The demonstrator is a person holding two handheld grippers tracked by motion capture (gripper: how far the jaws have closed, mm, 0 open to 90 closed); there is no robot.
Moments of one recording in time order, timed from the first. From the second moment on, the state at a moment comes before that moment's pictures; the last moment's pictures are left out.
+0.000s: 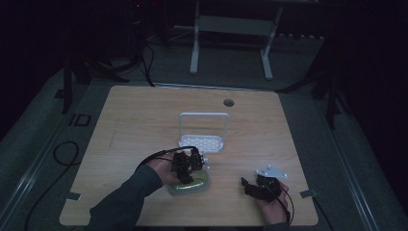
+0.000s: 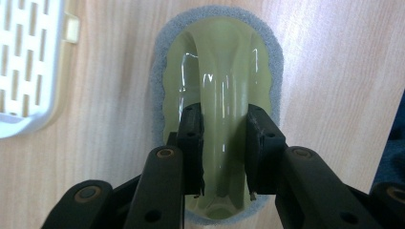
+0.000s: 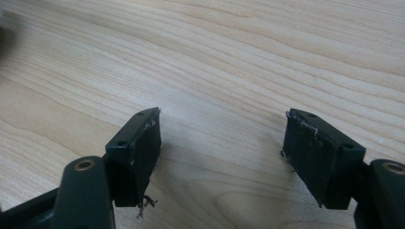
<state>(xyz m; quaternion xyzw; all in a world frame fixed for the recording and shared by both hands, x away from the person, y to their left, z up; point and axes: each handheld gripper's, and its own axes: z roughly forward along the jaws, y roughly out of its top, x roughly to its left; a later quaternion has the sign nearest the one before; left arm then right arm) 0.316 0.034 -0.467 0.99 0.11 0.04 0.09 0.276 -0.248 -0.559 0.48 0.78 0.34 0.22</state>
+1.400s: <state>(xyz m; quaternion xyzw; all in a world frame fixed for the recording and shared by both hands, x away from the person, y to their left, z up) 0.321 0.032 -0.450 0.98 0.06 0.17 0.12 0.276 -0.248 -0.559 0.48 0.78 0.34 0.22</state>
